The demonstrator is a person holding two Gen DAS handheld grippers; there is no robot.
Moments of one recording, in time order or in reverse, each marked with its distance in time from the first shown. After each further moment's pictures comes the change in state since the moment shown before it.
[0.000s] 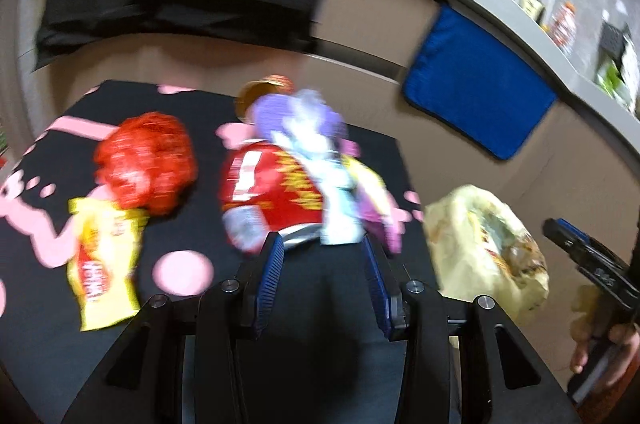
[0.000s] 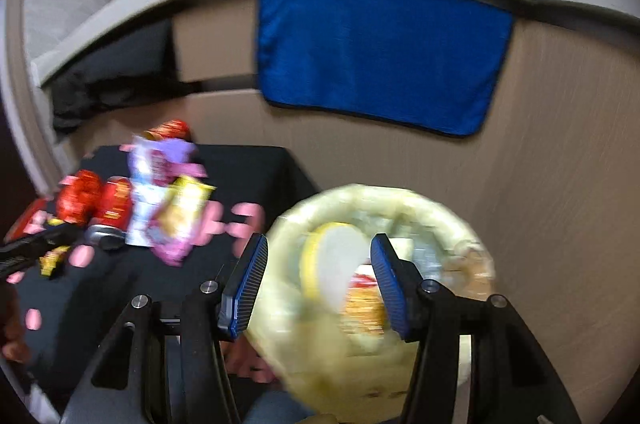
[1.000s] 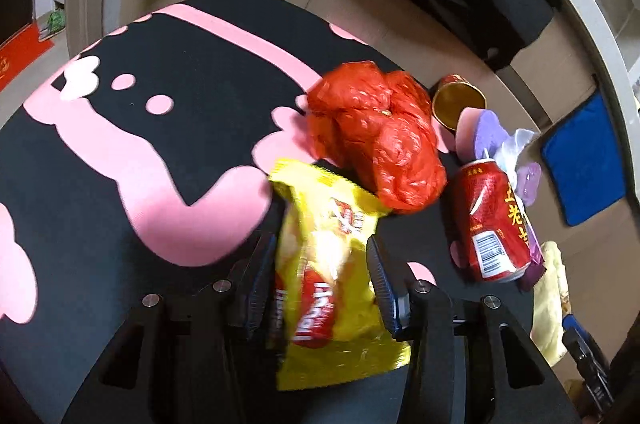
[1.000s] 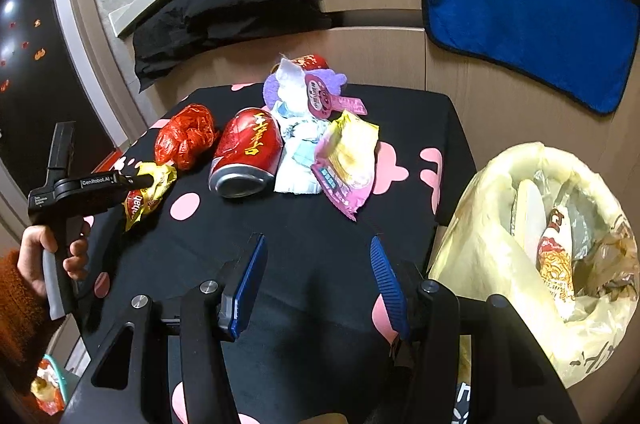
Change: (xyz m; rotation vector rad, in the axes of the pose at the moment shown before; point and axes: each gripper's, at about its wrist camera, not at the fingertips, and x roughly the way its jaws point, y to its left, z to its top) left arm 0.033 0.179 -0.008 -0.327 0.128 0.095; right arm 0.043 0.106 -0.035 -0.081 0.156 0.254
